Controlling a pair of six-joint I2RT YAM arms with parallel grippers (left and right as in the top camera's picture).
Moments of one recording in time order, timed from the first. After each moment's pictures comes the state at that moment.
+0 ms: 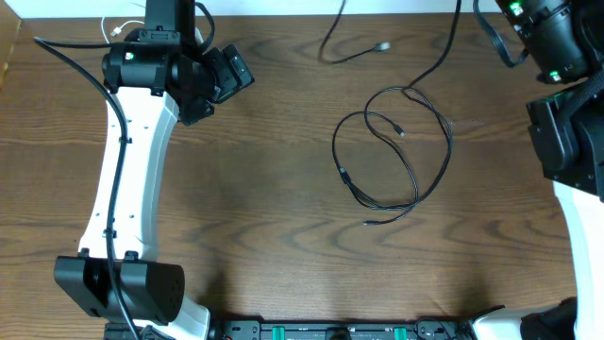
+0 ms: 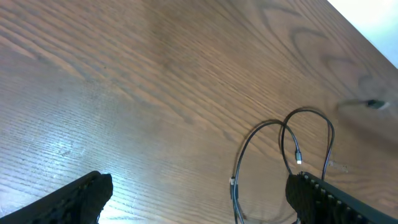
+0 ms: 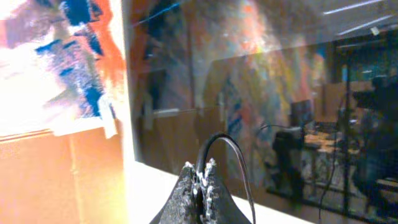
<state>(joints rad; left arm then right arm) -0.08 1.73 1.84 -1.20 0.17 -0.61 0.38 1.56 2.21 -0.26 -0.30 0.22</state>
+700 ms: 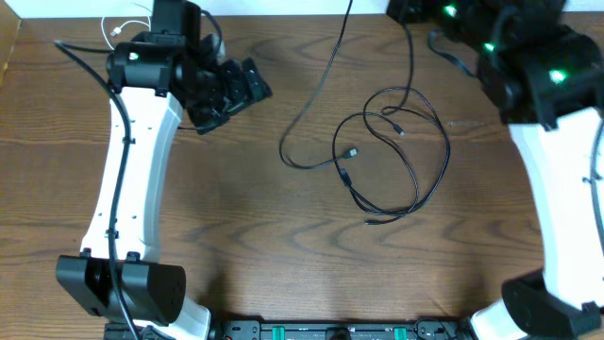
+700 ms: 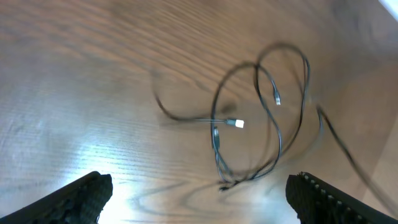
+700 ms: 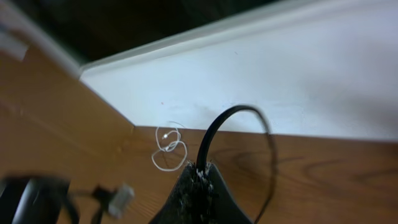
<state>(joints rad) -0.12 1.73 1.83 -1.29 0.38 -0.47 0.35 1.74 2.22 -0.75 -0.23 0.49</state>
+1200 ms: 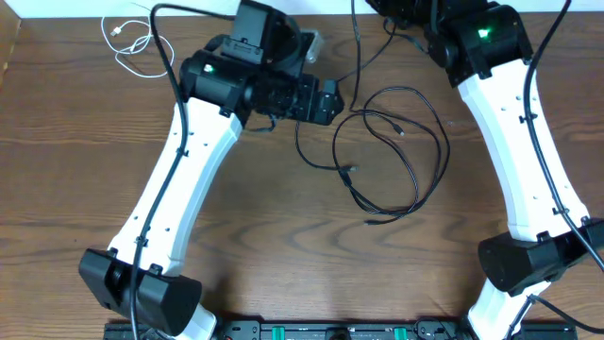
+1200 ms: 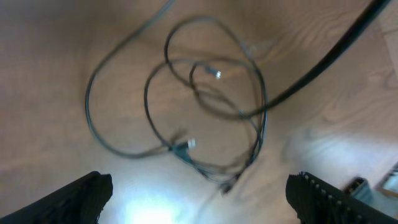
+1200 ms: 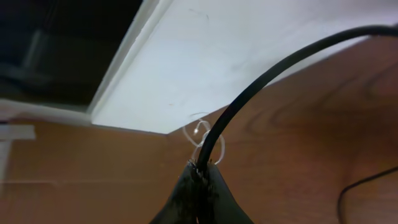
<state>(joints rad) -0.38 1.73 1.83 -1.08 0.40 -0.14 0.35 1.92 2.22 -0.69 -0.25 1.02</state>
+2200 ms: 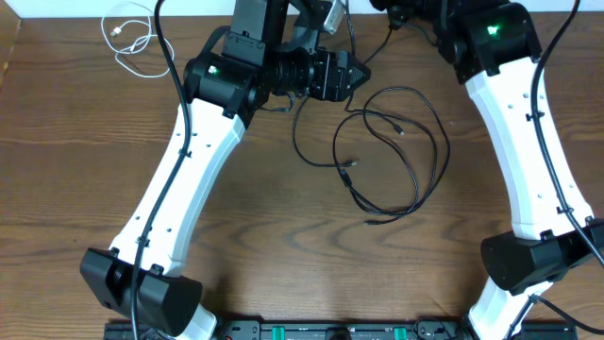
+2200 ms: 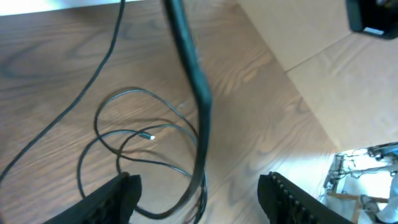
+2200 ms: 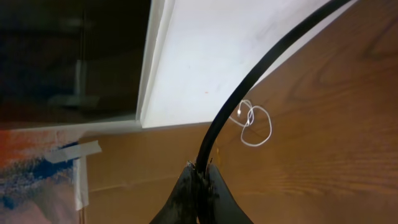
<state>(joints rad) -0.39 1.73 1.83 -0.80 0.65 -0.20 0.32 1.92 2.22 -0.66 -0.38 1.33</state>
